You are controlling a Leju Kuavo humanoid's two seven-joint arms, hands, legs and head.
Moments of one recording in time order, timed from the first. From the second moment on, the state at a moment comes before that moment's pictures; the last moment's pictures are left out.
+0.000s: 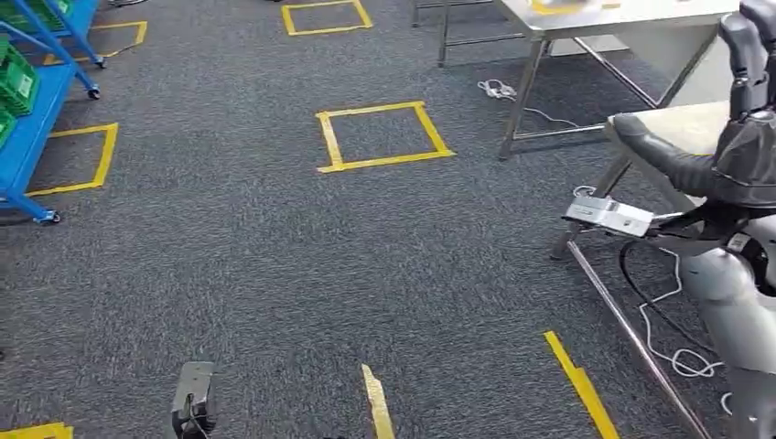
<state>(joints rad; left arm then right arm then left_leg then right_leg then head) -0.19 -0.20 0.59 -0.23 -0.63 0.48 -0.32 -0.60 -0.35 0.19 -1.75 1.02 -0.52 -0.13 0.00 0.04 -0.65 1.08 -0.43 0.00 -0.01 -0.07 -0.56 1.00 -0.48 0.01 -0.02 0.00</state>
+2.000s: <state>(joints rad) -0.09 -0.20 0.65 -0.23 -0.55 0.49 -0.38 -0.54 -0.49 0.16 -1.82 0.95 -0.57 -0.11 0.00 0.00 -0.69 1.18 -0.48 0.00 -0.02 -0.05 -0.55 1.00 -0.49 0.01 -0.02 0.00</state>
